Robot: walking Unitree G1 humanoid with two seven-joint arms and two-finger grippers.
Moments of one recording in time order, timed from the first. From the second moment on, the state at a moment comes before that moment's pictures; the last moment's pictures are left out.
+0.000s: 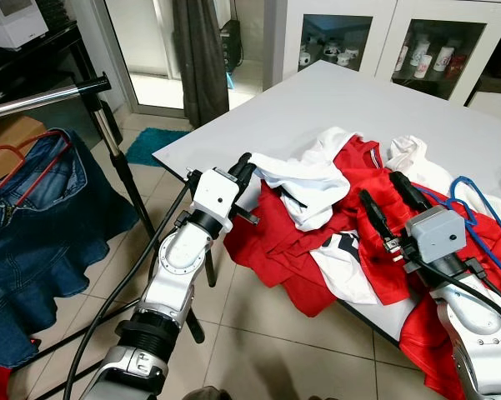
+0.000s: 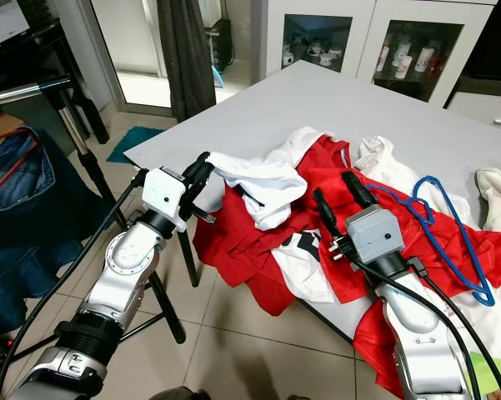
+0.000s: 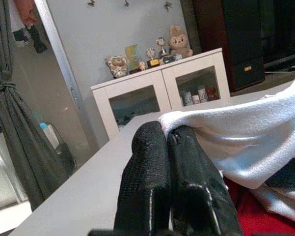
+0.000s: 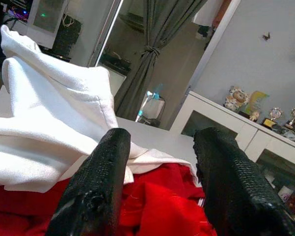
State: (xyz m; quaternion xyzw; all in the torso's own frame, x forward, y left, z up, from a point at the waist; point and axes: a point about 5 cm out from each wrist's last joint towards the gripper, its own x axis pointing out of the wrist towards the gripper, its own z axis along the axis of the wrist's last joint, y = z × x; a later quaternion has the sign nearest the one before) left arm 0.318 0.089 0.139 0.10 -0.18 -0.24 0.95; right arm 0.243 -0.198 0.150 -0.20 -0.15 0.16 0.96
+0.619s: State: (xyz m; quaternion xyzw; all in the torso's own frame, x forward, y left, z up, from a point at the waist) left arm 0.317 0.086 0.139 0.09 -0.18 -0.25 0.95; right arm 0.243 -0.197 0.151 -0.21 -0.16 0.15 0.95
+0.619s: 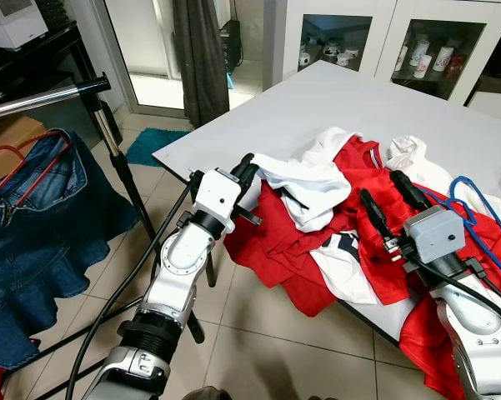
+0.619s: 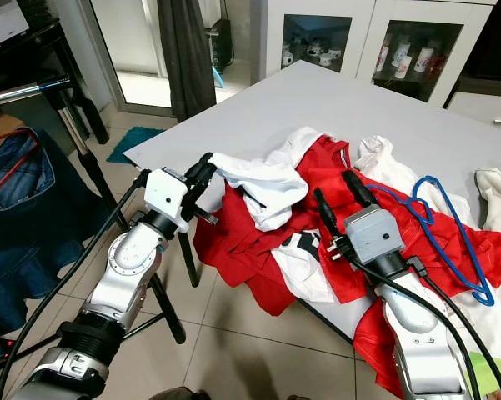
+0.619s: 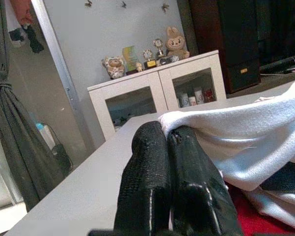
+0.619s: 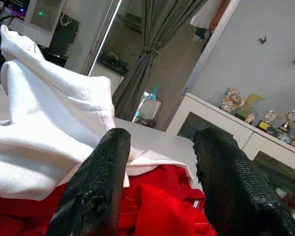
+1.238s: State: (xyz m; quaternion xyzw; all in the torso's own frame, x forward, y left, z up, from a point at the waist) left arm 0.312 0.086 0.136 0.09 -0.18 -0.25 0.95; right arm 0.249 -0.191 0.148 -0.20 -0.16 0.16 0.95
